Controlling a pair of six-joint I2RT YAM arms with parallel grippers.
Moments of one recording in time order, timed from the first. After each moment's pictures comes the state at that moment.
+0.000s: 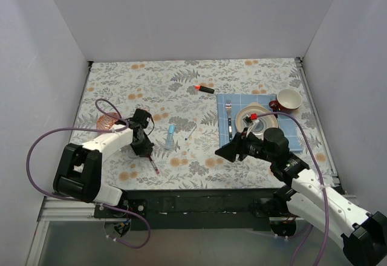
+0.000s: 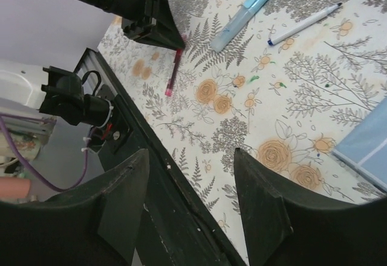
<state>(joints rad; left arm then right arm) -0.34 1.43 0.76 -0.69 -0.14 -0.90 0.61 0.70 0.39 0.03 -0.49 0.58</state>
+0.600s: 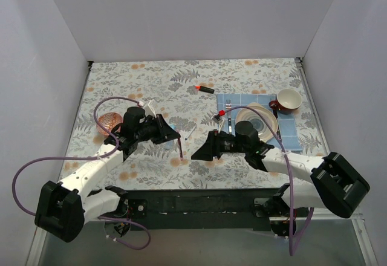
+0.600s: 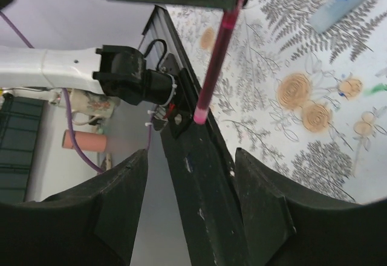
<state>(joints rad) -0.42 1.09 0.65 -0.13 0.47 -0.80 0.78 1.26 0.46 0.54 -0.67 0.81</state>
